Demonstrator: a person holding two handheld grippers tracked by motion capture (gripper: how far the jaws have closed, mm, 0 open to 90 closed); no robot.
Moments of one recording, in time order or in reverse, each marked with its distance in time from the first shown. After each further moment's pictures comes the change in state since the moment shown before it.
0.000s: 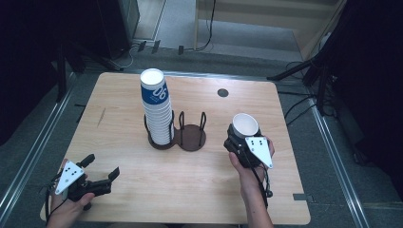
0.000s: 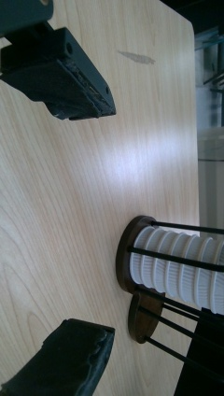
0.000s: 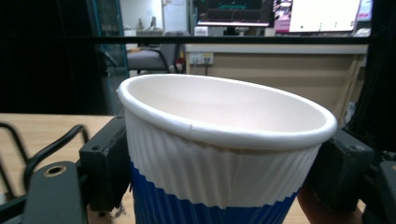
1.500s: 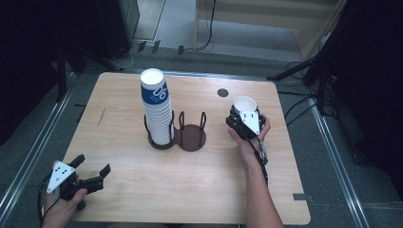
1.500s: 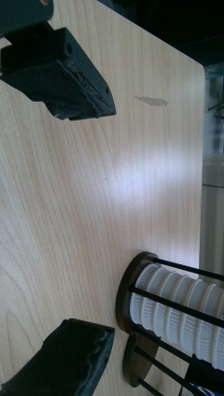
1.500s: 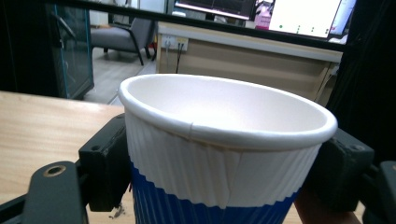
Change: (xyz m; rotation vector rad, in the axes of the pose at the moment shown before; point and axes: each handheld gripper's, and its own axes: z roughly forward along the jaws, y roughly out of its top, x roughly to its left) left arm 0.021 -0.008 -0.003 -0.002 0.085 -0.056; right arm -0.017 -0.029 0.110 0.040 -0.116 -0.143
